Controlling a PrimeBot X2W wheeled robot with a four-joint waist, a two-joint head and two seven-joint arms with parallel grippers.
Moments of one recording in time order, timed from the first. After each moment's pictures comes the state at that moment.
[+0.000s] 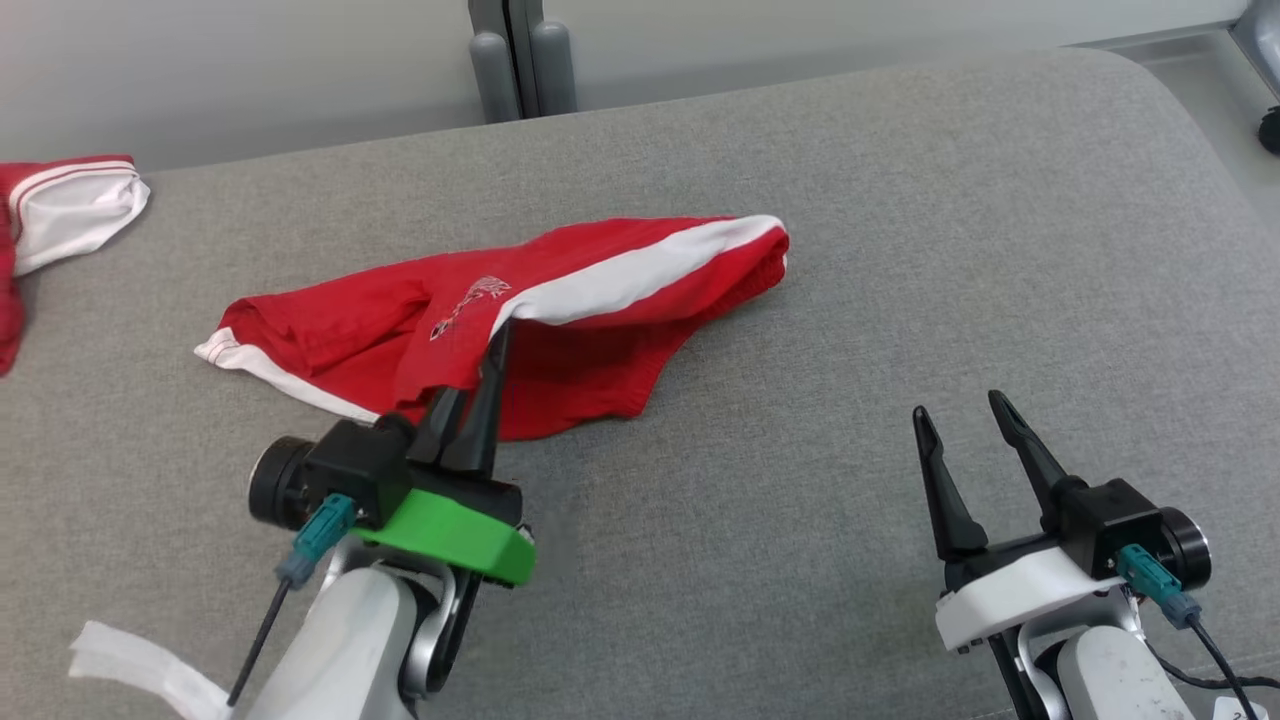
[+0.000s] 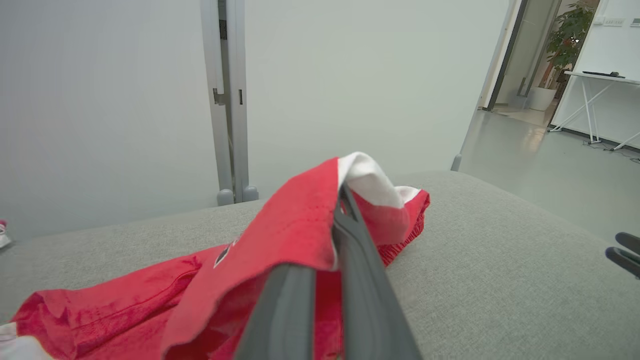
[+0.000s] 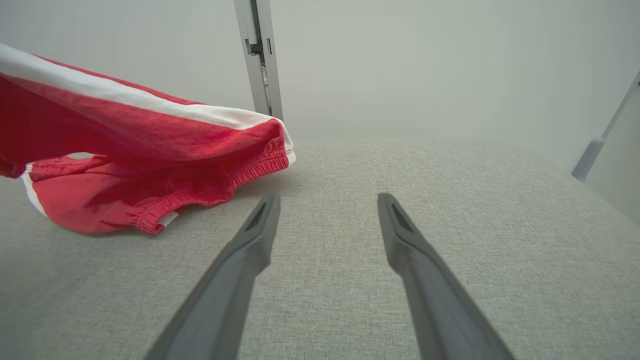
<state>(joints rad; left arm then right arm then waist) -0.33 0.14 -0.42 0.21 -0.36 -0.05 -0.26 -0.12 -0.05 0.07 0.16 0.11 0.13 -0.26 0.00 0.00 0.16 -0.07</state>
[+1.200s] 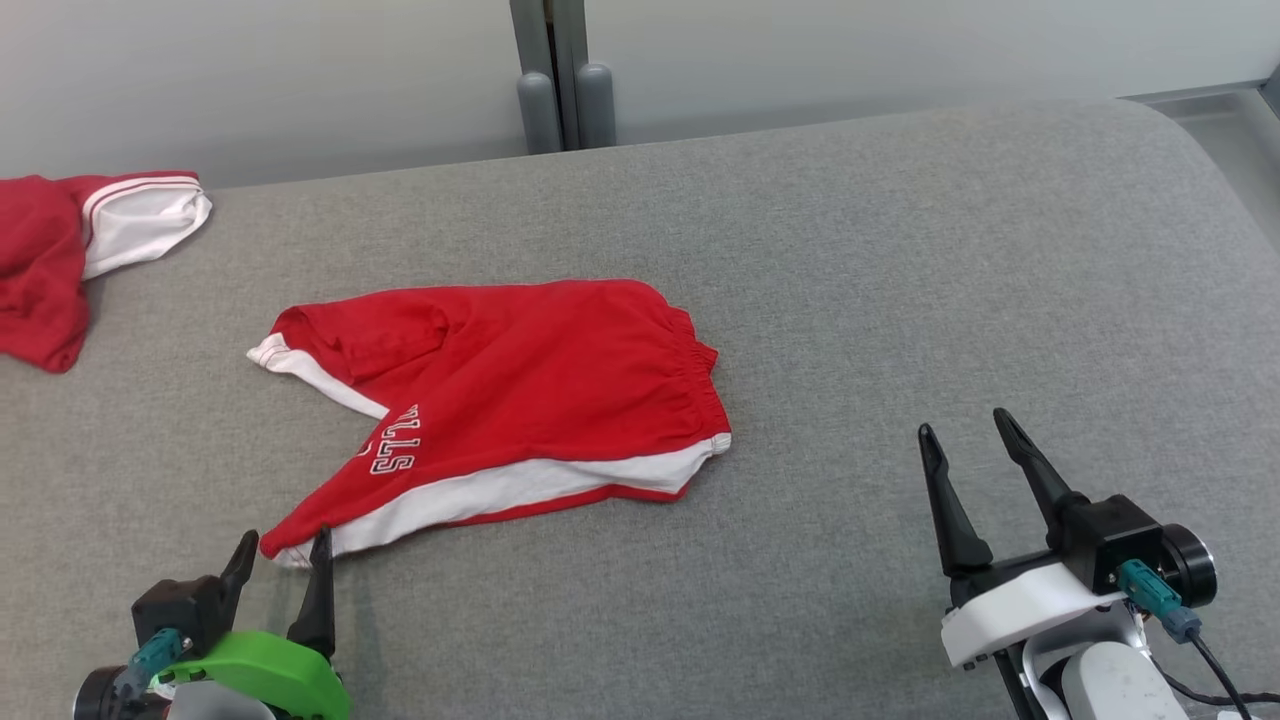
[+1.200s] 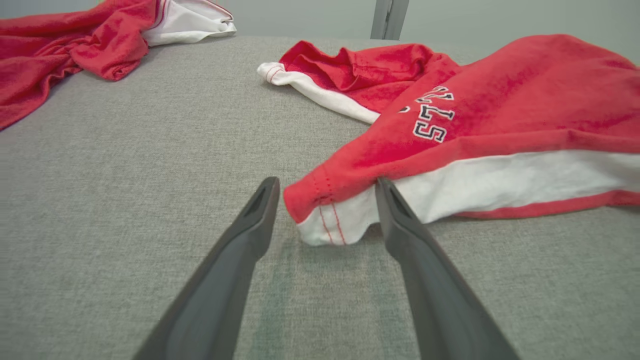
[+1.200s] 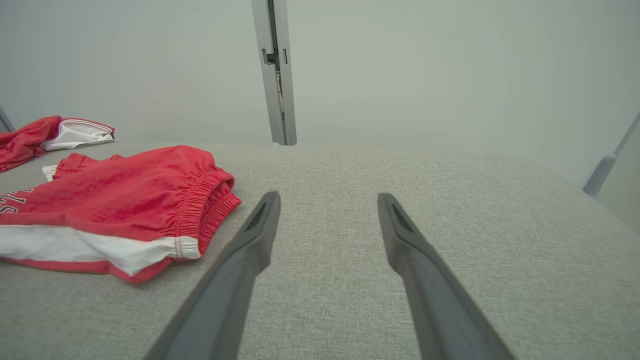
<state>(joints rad) -0.14 0.30 -0.25 0.54 -0.49 -0.07 -0.26 -0.09 -0.05 0.06 0.16 0.10 0.13 -0.26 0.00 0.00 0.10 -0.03</state>
